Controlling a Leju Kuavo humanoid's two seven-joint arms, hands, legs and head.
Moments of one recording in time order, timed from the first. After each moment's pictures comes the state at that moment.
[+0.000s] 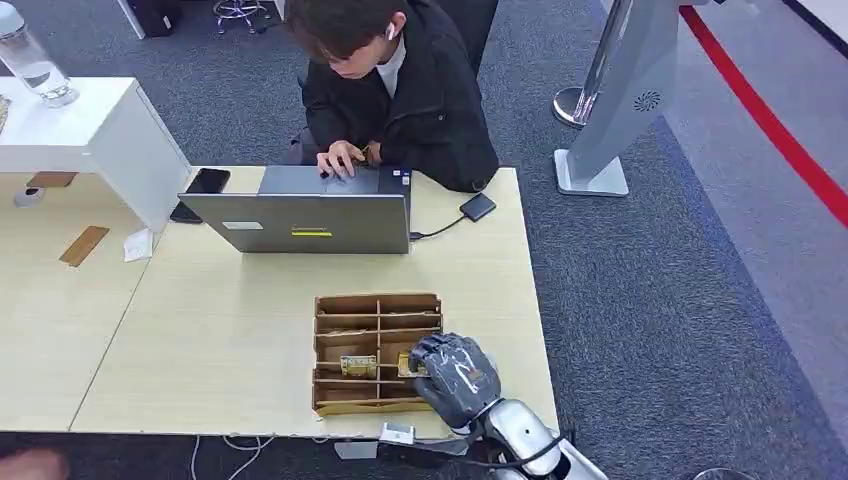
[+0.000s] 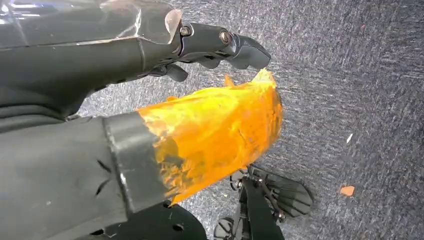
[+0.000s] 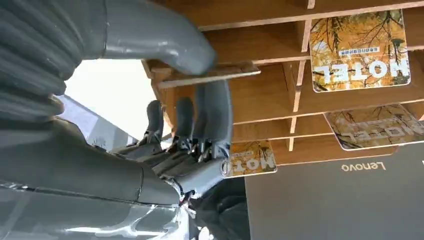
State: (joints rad) left arm -0.07 -0.27 1.02 -0.28 -0.85 0.29 -0.07; right arm -0.16 -0.05 0.76 -1.36 1.07 -0.22 -0.01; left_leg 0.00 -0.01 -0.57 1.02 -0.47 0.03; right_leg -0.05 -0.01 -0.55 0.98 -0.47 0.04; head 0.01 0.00
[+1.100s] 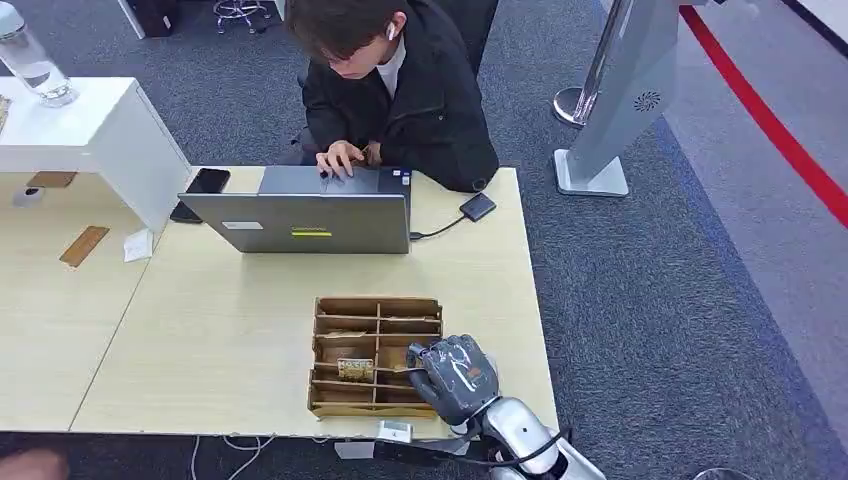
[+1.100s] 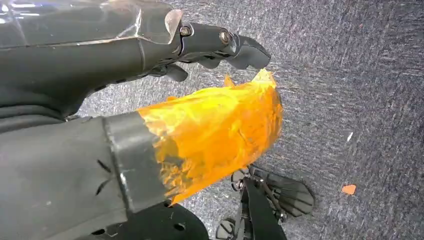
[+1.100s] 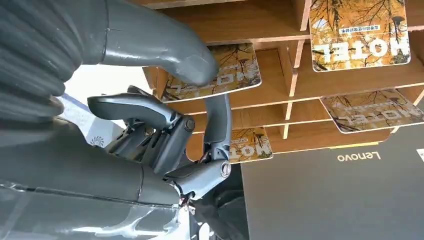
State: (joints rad) left arm -0.07 -0.27 1.03 -0.28 -0.87 0.28 -0.07; right arm -0.16 -0.04 0.76 -1.36 1.08 -0.24 -0.01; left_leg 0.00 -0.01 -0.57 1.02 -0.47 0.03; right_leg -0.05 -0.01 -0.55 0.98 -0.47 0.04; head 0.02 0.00
